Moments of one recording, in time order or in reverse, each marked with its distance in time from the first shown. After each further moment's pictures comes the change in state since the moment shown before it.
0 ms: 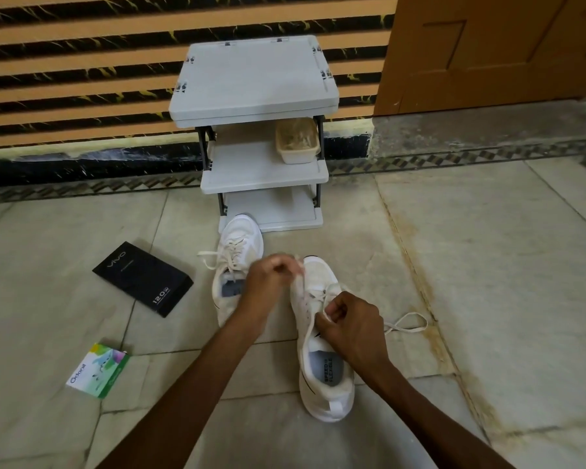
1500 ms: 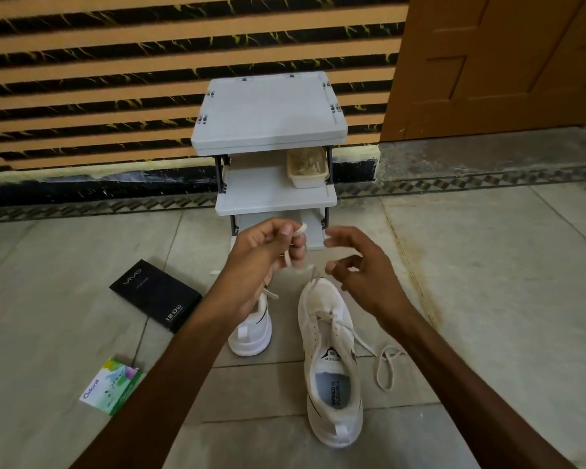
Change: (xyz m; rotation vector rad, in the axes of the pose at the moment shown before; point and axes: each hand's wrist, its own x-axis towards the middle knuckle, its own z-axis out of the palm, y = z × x) left_hand -0.011 0.095 -0.021 -0.203 -0.127 0.149; right_hand 0.051 -0.085 -0.072 0.403 -0.111 -0.248
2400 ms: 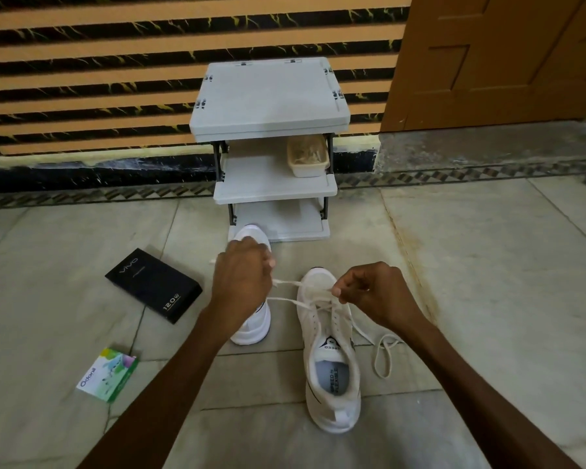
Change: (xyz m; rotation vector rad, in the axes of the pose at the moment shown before) left_hand 0.003 -0.046 -0.033 1.422 0.141 0.026; right_hand -0.018 0.035 -0.012 -0.372 -0.138 0.098
